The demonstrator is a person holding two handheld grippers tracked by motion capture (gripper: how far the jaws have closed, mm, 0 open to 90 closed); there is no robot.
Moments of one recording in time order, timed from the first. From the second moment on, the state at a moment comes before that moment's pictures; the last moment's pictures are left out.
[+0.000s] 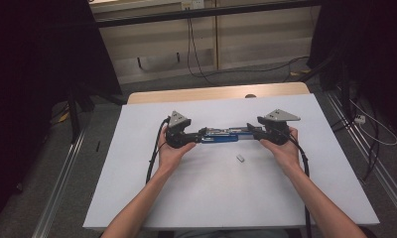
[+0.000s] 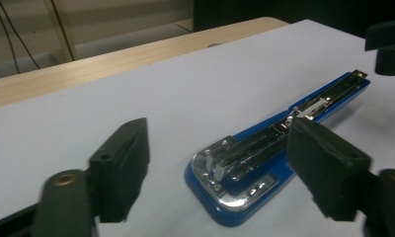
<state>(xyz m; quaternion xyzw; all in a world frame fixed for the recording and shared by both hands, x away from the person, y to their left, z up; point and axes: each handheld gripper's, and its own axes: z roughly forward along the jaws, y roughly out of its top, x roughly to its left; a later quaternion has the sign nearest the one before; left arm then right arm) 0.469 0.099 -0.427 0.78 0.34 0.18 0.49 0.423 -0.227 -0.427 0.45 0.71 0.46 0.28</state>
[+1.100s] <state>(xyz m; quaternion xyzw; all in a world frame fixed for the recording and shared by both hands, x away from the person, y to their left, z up) 0.408 0.161 -0.424 0.77 0.35 0.20 0.49 0.394 -0.241 -0.421 0.46 0.71 0.46 0.27</state>
